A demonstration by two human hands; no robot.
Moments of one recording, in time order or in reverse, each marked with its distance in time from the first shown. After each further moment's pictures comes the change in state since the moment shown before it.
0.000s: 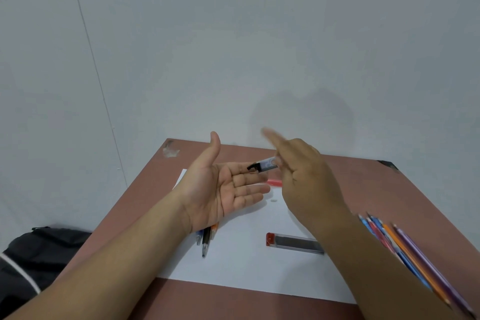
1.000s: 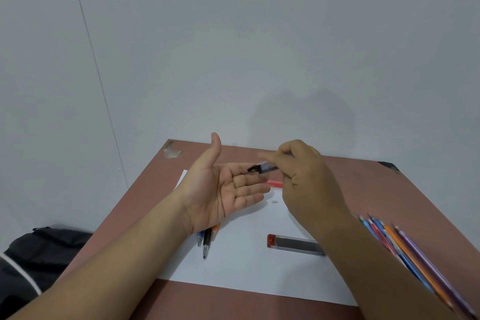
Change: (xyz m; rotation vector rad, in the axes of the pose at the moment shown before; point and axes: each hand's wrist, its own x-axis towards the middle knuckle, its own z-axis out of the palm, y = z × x) left_hand -0.001 0.001 -0.001 -0.016 0.004 0.000; right_hand -0.001 0.001 0.003 -0.030 0.009 -0.026
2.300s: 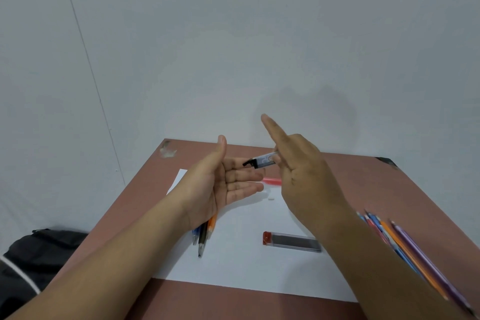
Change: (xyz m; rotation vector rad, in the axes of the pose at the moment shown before) left_hand 0.001 -0.002 0.007 0.181 0.134 0.100; right_hand 0.002 -0.007 -0.010 0.070 -0.023 0.036
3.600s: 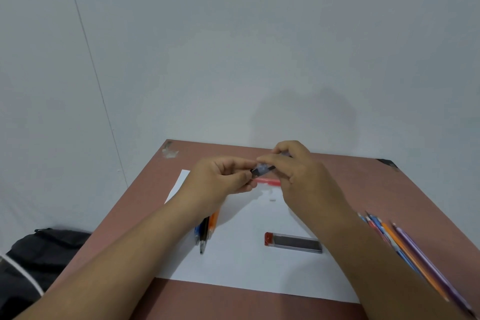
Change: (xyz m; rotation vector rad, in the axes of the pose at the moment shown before) left_hand -0.005 -0.004 0.003 0.445 0.180 0.249; right_hand -0.002 0.017 0.010 -0.048 -0.073 0.000
